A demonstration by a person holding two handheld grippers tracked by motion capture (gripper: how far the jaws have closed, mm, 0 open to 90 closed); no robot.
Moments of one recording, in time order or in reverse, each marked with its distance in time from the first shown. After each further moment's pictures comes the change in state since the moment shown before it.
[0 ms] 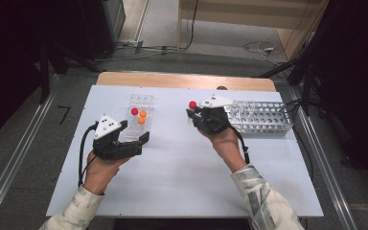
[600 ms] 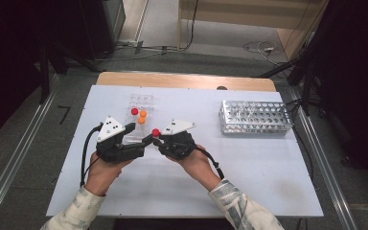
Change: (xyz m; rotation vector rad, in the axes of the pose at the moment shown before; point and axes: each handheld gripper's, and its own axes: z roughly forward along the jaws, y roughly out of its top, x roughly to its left) left arm -0.009 -0.002 0.002 0.007 -0.075 0.046; right arm 0.088 -0.019 0.032 0.059 0.228 -0.104
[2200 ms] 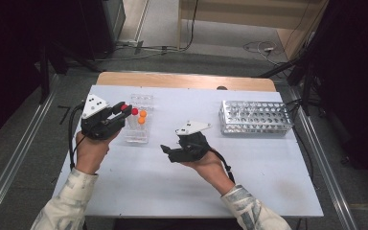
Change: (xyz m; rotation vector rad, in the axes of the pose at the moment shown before) left arm 0.046 0.038 0.001 -0.054 0.187 0.001; right arm -0.020 -0.019 -0.025 0.045 -0.039 0.077
